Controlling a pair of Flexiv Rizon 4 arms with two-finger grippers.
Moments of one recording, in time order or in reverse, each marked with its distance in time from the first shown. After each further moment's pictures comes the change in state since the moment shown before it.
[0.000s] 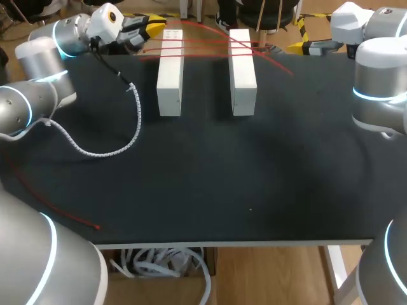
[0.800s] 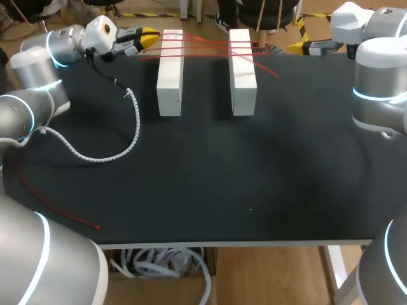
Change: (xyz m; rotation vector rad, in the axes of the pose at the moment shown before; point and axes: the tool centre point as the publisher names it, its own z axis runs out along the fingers) left arm -0.008 0.032 -0.043 -0.053 -0.052 0.022; right arm 0.000 0.000 0.000 0.000 0.000 0.000
